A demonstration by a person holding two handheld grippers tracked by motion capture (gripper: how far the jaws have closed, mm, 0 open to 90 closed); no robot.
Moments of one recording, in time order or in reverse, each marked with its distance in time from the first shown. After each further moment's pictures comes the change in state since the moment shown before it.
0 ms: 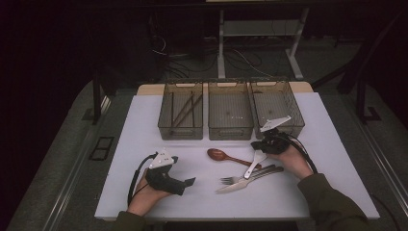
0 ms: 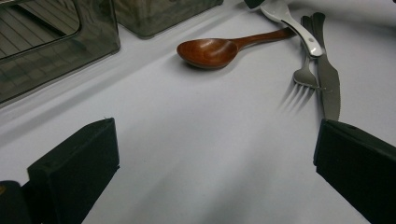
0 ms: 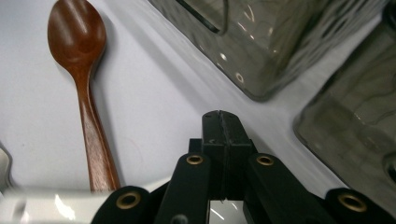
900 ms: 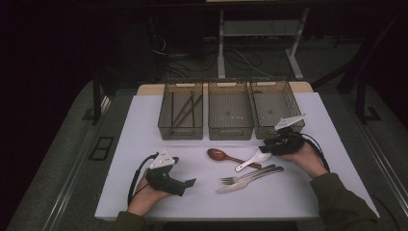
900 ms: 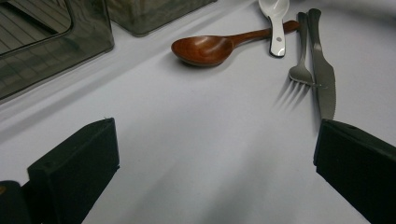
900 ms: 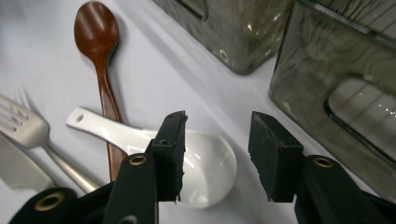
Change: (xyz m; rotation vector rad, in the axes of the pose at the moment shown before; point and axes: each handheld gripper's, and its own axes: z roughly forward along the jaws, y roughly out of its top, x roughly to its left) left arm -0.002 0.000 0.001 0.013 -0.012 0.006; right arm -0.019 -0.016 -0.030 -0.022 0.075 0.043
